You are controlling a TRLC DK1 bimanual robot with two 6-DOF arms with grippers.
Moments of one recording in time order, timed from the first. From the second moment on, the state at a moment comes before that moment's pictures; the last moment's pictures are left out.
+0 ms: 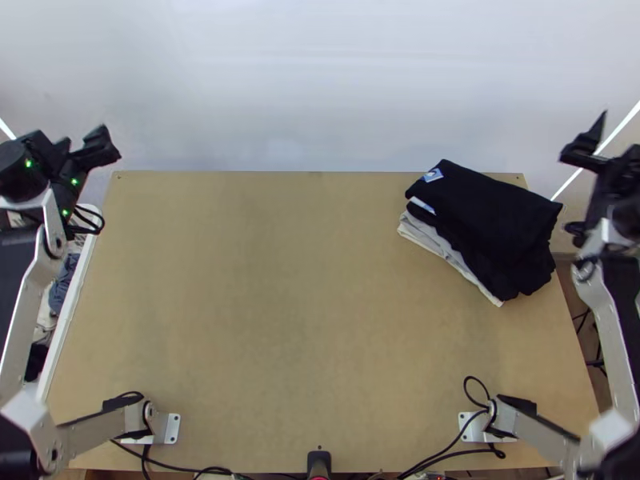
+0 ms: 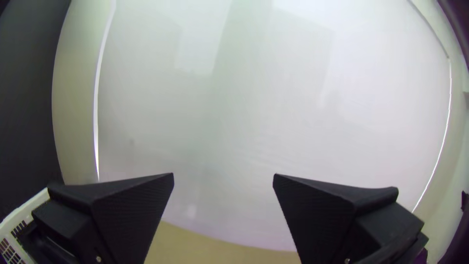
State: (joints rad) left arm 0.17 1.27 1.34 -0.09 0.00 -0.23; right arm -0.18 1.19 1.15 0.39 0.22 -0.16
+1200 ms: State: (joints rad) left arm -0.13 0.05 0.04 0.41 -0.15 0.08; right arm 0.27 0.01 0.03 0.31 0.06 -0.05
